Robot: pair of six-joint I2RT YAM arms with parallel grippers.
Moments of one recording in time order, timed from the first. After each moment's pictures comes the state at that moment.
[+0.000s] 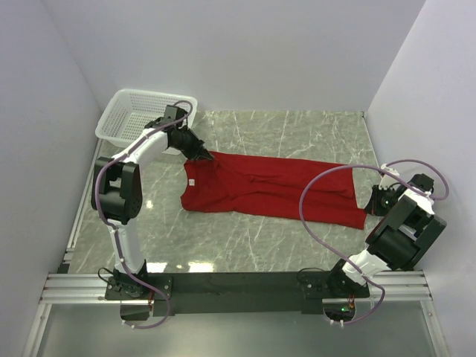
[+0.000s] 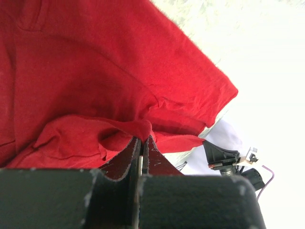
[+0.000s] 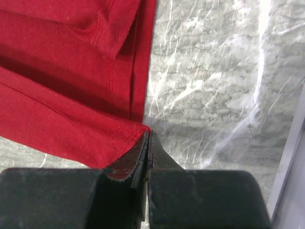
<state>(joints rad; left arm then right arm) -0.24 1.96 1.56 -0.61 0.45 -1.02 -0.77 1.53 0.86 -0.59 -0.54 -0.69</state>
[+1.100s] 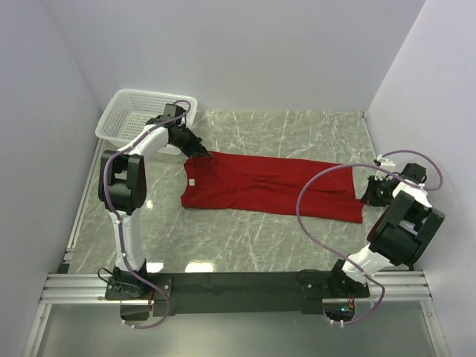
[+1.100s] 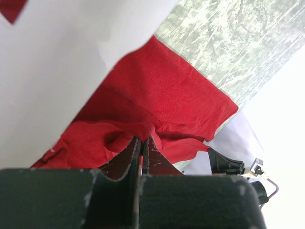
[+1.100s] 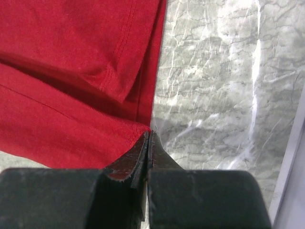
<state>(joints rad) -0.20 2.09 1.67 -0.63 0.45 -1.02 -0.67 1.56 0.90 -0.50 -0.51 -0.57</state>
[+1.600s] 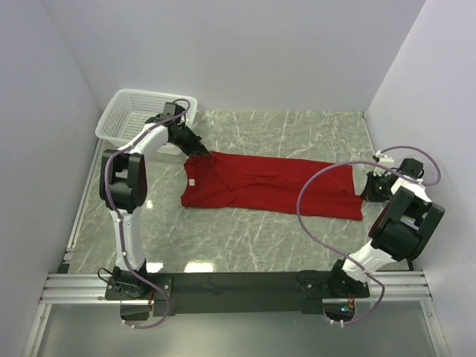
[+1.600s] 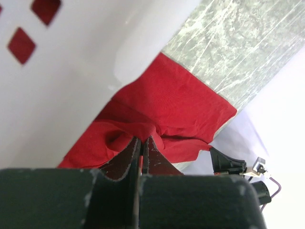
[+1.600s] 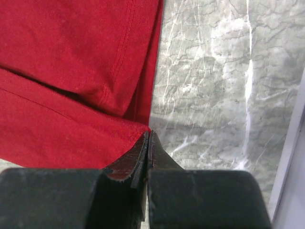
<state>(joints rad) -0.19 2.12 1.70 -0.64 0.45 -1.01 -0.64 1.60 0.94 -0.48 -0.48 -0.52</state>
